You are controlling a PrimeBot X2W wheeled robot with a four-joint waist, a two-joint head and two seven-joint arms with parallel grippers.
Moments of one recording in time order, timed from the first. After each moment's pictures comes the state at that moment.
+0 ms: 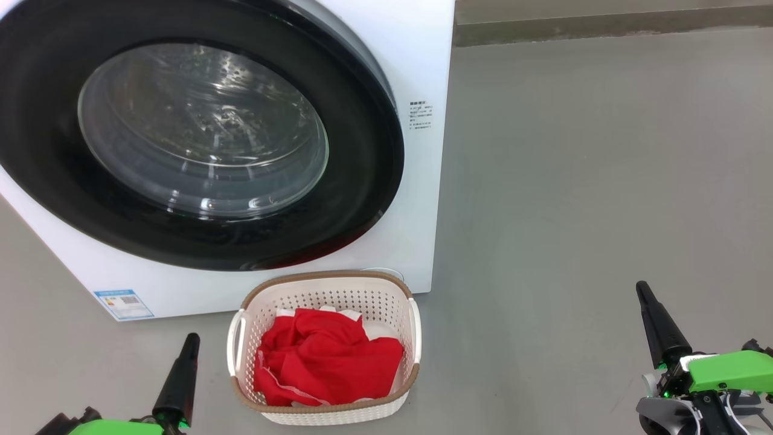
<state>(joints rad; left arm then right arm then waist) -0.07 0.05 0.07 0.27 -1.61 -0.12 0.11 -0.07 -0.05 -0.12 0.27 1.62 0.13 0.10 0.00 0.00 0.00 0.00</state>
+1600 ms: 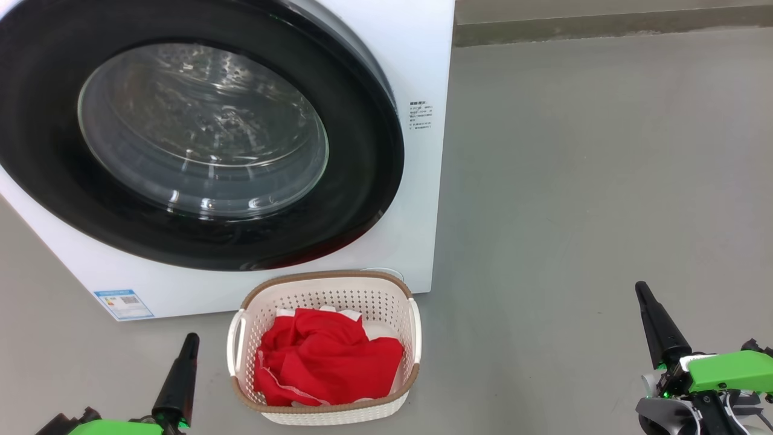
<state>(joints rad) -0.07 0.04 0.08 0.27 -1.61 -0.12 0.11 -0.07 -0.05 -0.12 0.27 1.62 0.13 0.11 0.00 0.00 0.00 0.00</state>
